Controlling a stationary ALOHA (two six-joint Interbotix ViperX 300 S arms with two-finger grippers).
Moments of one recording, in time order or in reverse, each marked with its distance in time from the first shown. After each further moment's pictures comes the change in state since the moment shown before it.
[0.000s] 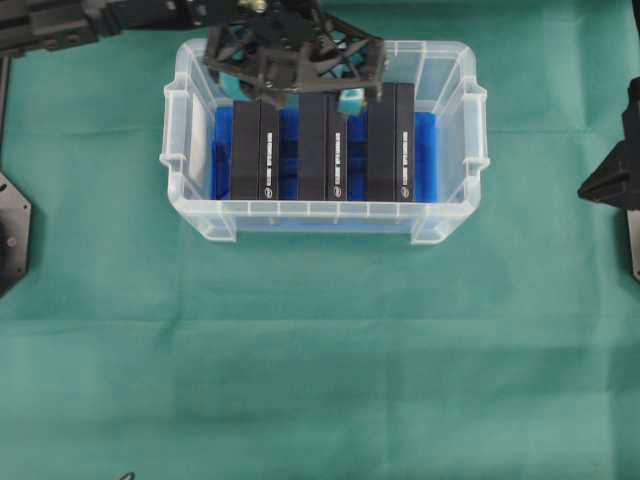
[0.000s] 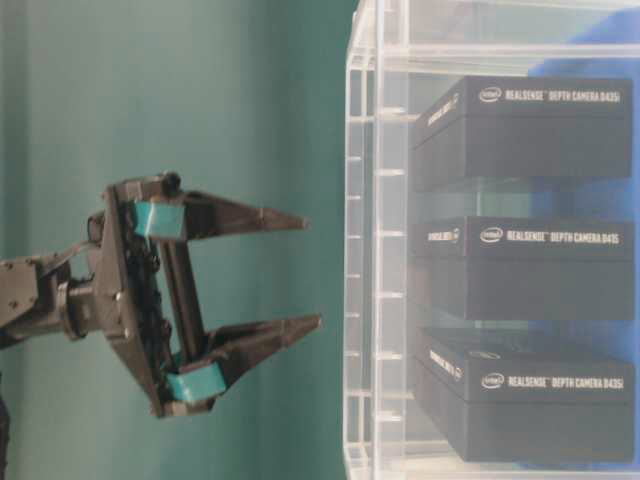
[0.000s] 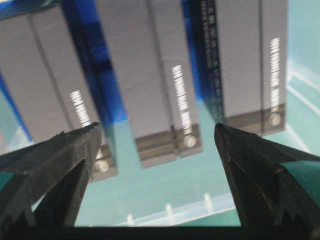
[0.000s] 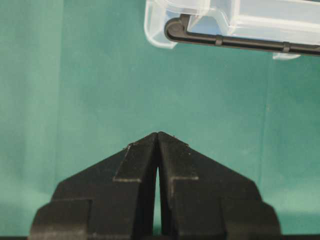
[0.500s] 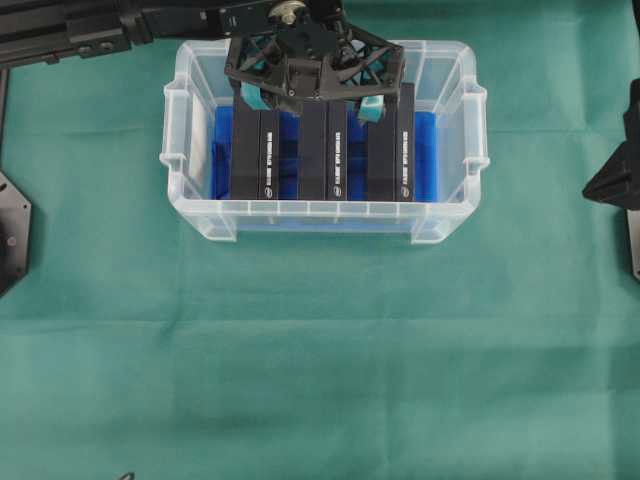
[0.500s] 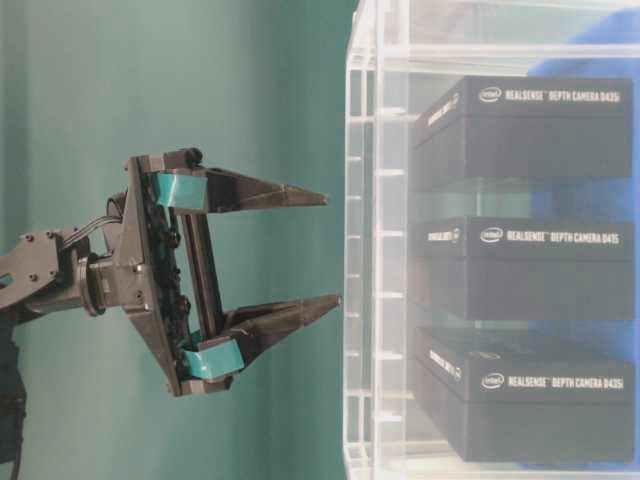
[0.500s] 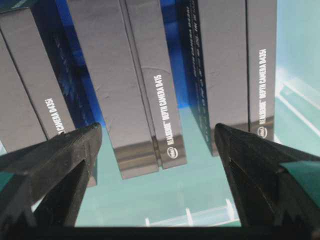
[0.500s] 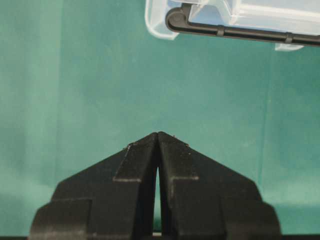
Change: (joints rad) left arm -0.012 0.051 -0.032 0.002 0.000 -0.043; right arm 0.000 -0.003 0.000 -0.002 0.021 0.000
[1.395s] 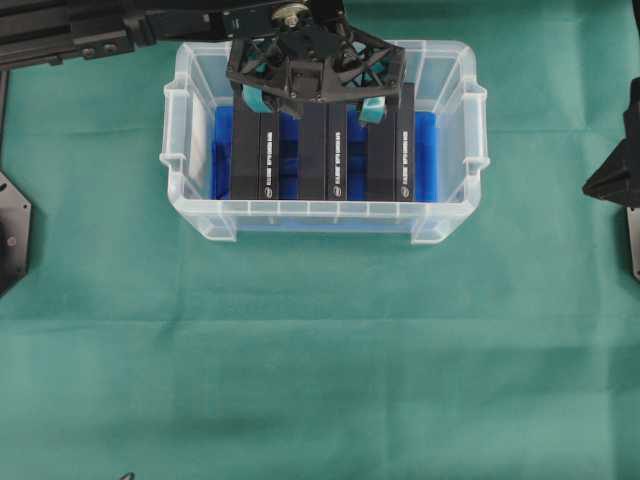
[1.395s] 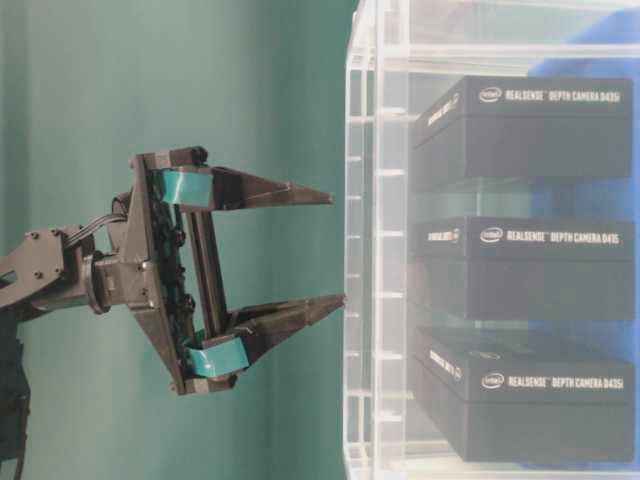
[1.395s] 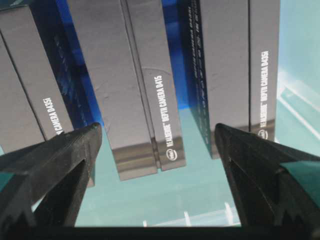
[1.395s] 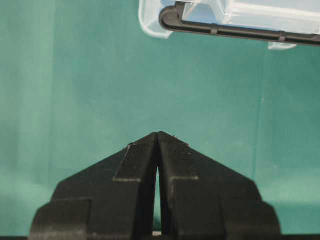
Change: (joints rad) left arm -0.002 0.008 0.002 -0.002 0.000 -0.018; right arm 0.000 -0.002 0.000 -0.017 0.002 0.000
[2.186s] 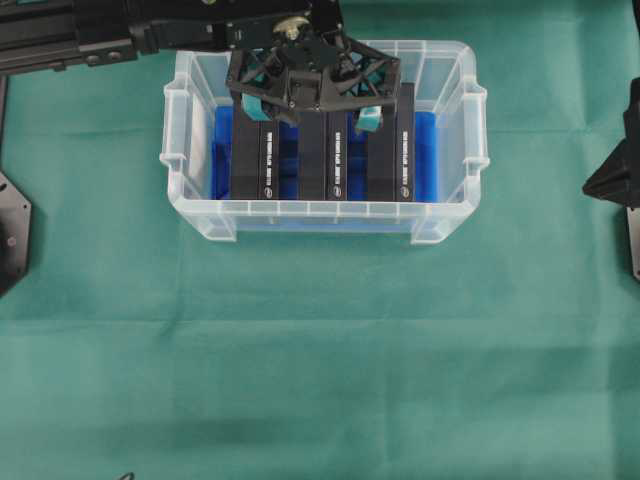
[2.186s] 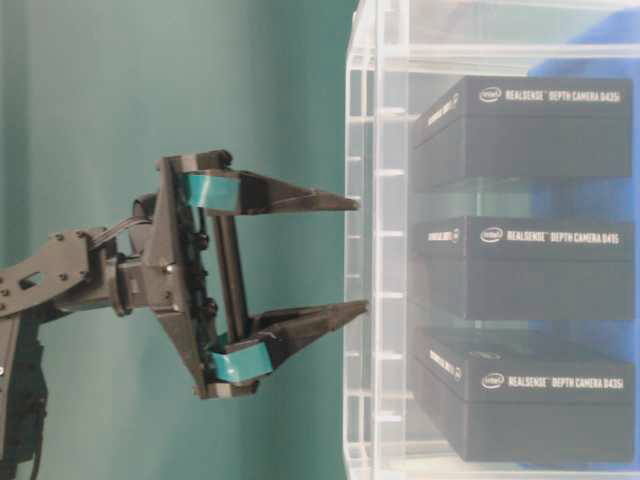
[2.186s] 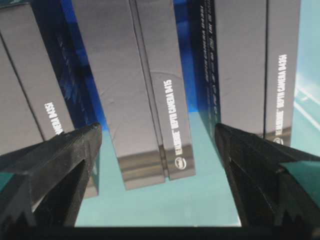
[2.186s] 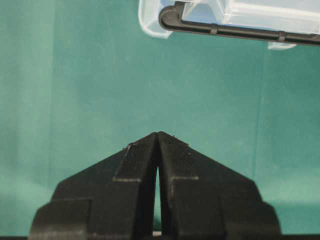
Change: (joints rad) left arm -0.003 0.000 0.055 0.000 -0.044 -0.002; right arm 0.000 0.000 0.002 -0.002 0.000 0.000
